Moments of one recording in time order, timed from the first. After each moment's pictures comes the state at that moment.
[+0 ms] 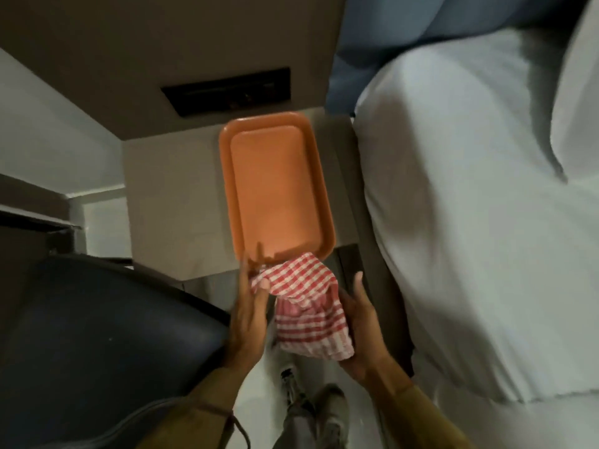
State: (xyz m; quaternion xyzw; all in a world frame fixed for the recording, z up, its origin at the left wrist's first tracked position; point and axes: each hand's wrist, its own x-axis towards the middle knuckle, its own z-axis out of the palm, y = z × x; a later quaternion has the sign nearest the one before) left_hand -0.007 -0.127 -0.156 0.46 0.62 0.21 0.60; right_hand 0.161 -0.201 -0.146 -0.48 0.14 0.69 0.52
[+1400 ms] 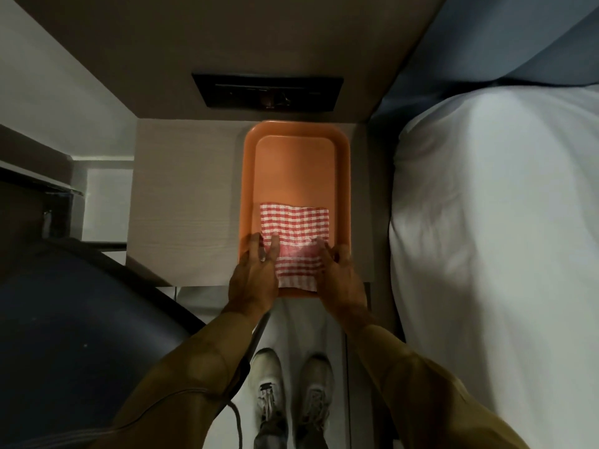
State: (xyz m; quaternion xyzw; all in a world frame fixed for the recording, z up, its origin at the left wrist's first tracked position) left_hand 0.028 -0.012 -0.225 0.70 0.61 -0.13 0.35; right_hand 0.191 -0.054 -0.215 -0.78 -0.30 0.51 0.19
